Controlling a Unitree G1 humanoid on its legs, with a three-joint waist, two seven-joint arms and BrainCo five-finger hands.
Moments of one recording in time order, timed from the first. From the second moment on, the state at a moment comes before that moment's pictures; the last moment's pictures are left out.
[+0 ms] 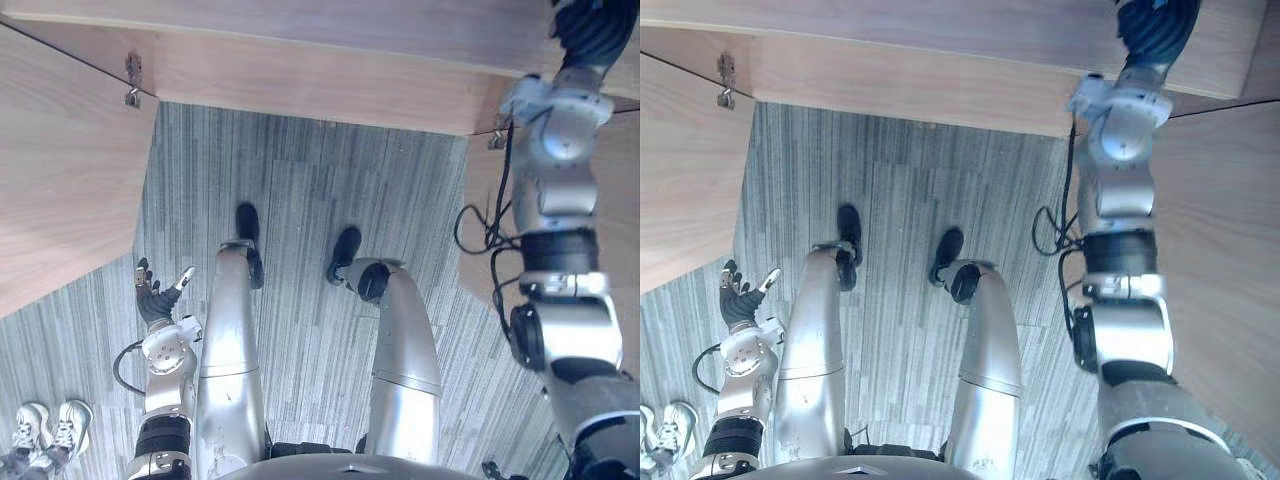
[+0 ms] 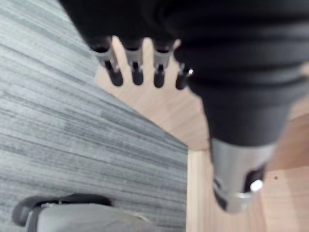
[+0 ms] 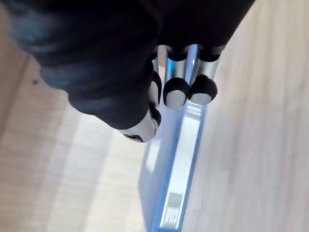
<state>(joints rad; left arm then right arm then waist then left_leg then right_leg) -0.06 0.06 0.24 0.35 -0.12 -0.19 0.36 -0.80 -0.54 -0.06 0.11 0.19 -0.15 -0.43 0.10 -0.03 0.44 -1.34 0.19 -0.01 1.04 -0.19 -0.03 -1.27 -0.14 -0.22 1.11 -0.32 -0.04</state>
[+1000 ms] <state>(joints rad) 0.09 0.05 0.21 0.66 -0.01 -0.12 0.25 0.24 -0.04 0.14 0.00 -0.17 -0.21 -0.14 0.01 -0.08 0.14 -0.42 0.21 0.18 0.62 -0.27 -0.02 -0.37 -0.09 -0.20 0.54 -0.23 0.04</state>
